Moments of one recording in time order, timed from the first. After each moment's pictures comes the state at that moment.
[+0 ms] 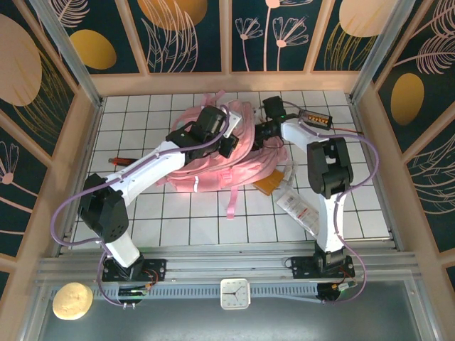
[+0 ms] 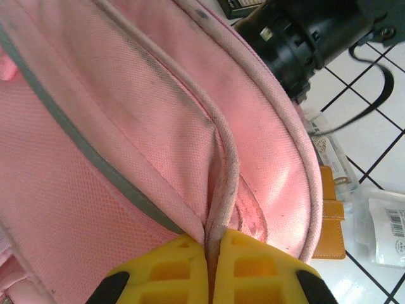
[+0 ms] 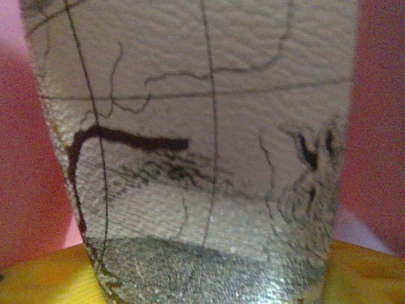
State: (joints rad) left arm -0.71 1.70 1.45 -0.44 0.07 -0.10; right arm 0.36 2.13 1.61 -0.44 -0.87 0.69
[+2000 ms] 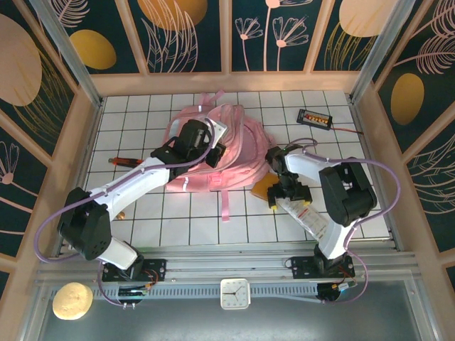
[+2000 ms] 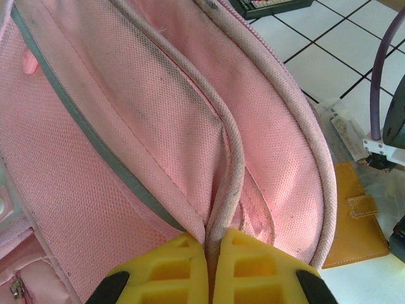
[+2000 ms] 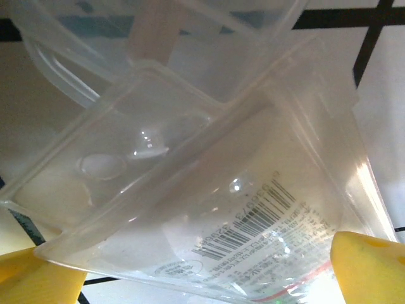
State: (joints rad) left arm -0.66 1.52 1.15 -0.24 0.07 -0.04; right arm 0.46 1.78 1.06 -1.09 0.08 0.40
